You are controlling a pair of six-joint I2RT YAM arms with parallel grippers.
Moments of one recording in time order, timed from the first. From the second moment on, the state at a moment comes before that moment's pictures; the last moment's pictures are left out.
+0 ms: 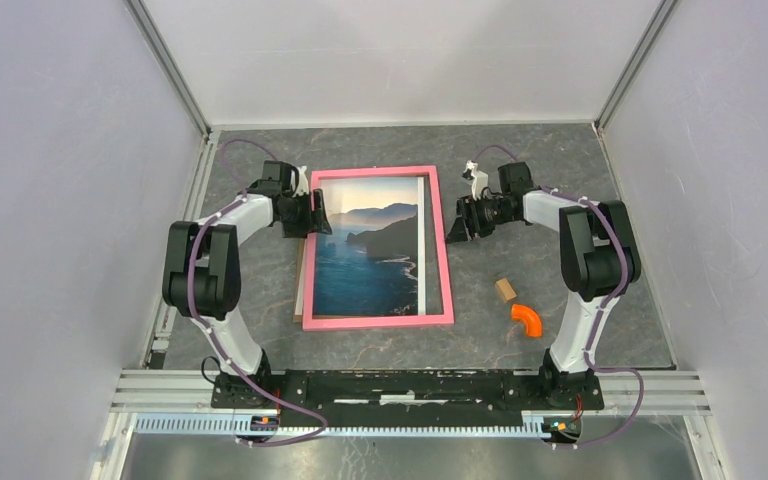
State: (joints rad) left arm -0.10 1.78 1.12 -0.40 0.29 -0.20; right arm 0.15 1.94 1.15 -0.31 -0.78 -0.15
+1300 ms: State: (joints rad) left arm -0.04 1.79 1.10 -0.36 0.34 -0.20; right arm 0.13 1.94 1.15 -0.31 -0.79 -0.16
